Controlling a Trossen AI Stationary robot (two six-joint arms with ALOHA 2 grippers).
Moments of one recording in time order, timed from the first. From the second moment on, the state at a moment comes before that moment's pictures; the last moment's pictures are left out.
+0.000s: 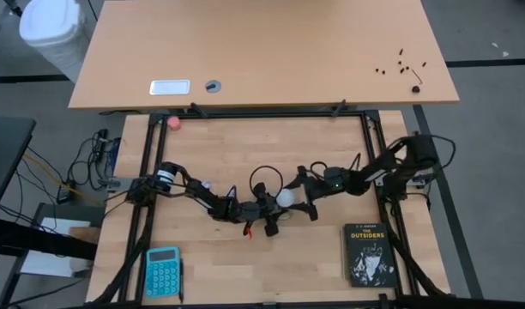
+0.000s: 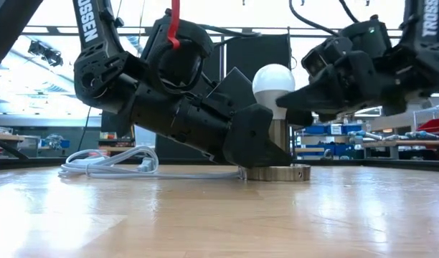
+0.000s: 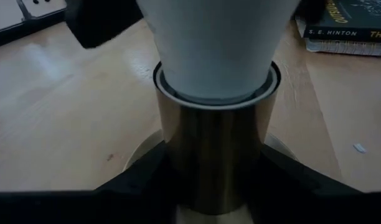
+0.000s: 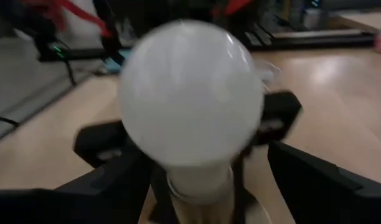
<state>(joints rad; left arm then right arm) -0.22 2.20 0.96 0.90 -0.48 -0.13 -0.01 1.71 0.32 1.20 -0.17 0.06</state>
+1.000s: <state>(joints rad) -0.22 2.20 0.96 0.90 -0.53 -0.16 0.44 1.58 0.41 0.75 0.91 0.46</state>
